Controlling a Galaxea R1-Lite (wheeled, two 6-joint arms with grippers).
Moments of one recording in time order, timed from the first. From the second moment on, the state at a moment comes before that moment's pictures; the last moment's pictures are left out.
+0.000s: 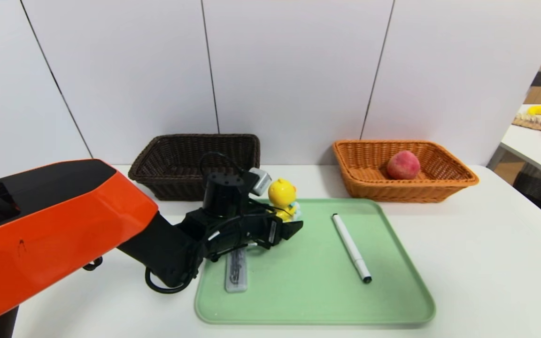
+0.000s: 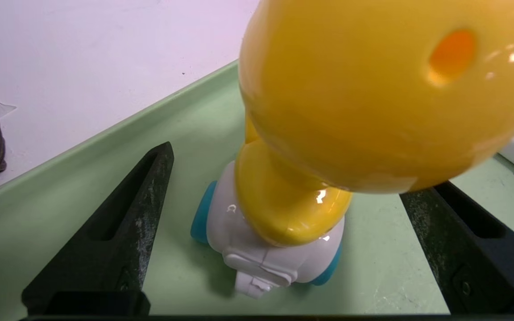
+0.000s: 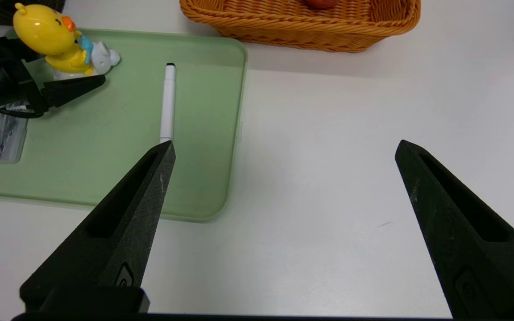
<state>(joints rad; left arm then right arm) -0.62 2.16 -0.97 -0.88 -0.20 -0.10 0.27 1.06 -1.24 0.71 -0.15 0.10</state>
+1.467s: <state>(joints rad) -0.63 2.21 -1.02 -0.91 -0.20 -0.10 0.27 1.06 -1.23 0.71 -0.15 0.10</state>
